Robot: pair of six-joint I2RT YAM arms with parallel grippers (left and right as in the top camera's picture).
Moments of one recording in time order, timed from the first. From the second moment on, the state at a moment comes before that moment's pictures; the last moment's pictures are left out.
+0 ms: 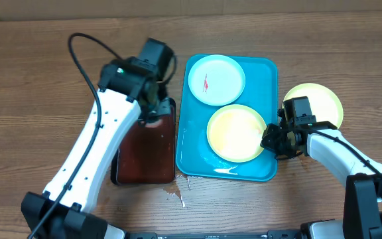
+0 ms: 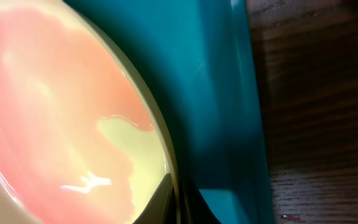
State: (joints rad) left arm -0.37 1.65 1.61 -1.36 -0.18 -0.57; right arm 0.12 1.58 0.75 -0.49 -0.27 0.51
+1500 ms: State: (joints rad) left arm 0.18 1.33 1.55 -1.28 0.07 -0.45; right arm 0.77 1.54 1.41 -0.73 0.22 0.30
